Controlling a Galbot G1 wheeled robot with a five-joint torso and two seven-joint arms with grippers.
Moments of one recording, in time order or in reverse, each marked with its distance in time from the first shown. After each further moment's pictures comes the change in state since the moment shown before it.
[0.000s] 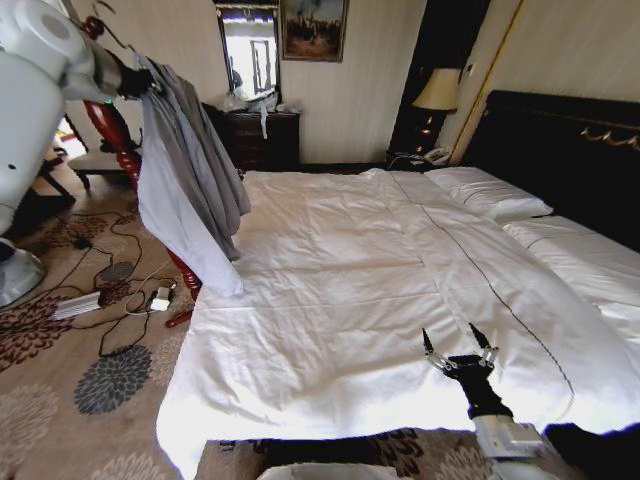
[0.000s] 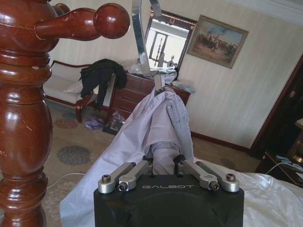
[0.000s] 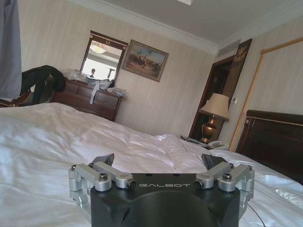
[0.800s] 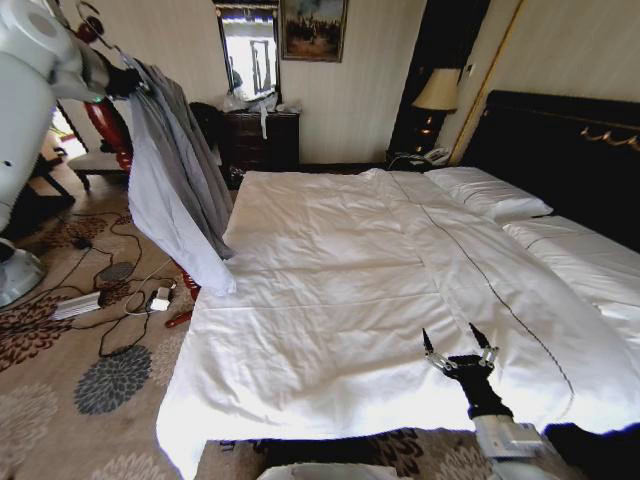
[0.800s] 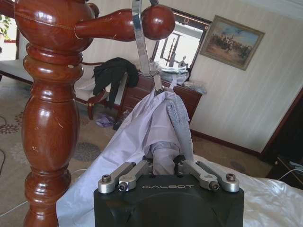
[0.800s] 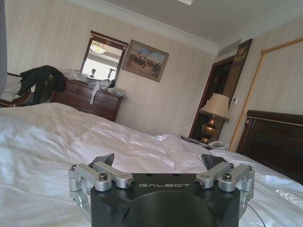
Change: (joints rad) left arm 0.010 0.015 -0.025 0.034 0.013 0.008 -0.009; right arm 0.000 0.000 0.000 0.000 0.000 0.000 0.000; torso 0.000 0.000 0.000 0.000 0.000
